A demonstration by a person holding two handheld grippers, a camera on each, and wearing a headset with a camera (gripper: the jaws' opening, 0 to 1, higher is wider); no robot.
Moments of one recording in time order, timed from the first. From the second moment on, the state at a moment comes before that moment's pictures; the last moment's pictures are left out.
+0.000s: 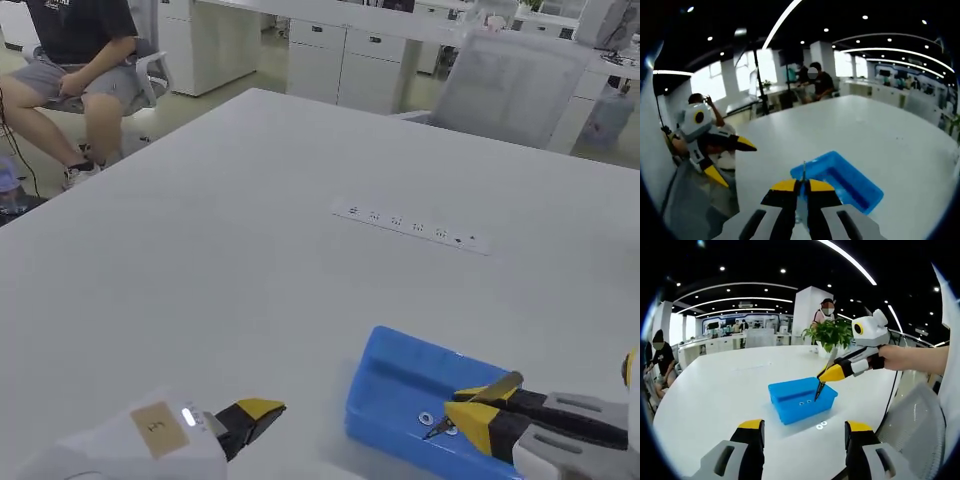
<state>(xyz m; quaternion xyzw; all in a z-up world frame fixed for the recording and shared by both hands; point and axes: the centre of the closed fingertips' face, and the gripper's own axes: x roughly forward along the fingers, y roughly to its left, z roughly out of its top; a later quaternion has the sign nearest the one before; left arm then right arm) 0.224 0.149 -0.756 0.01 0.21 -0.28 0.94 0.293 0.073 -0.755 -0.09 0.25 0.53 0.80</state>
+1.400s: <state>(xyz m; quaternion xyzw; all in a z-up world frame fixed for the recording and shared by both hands) 0.223 0.147 -0.758 0.02 0.21 -0.28 0.94 0.277 0.064 -0.813 -0.17 0.31 0.54 0.76</state>
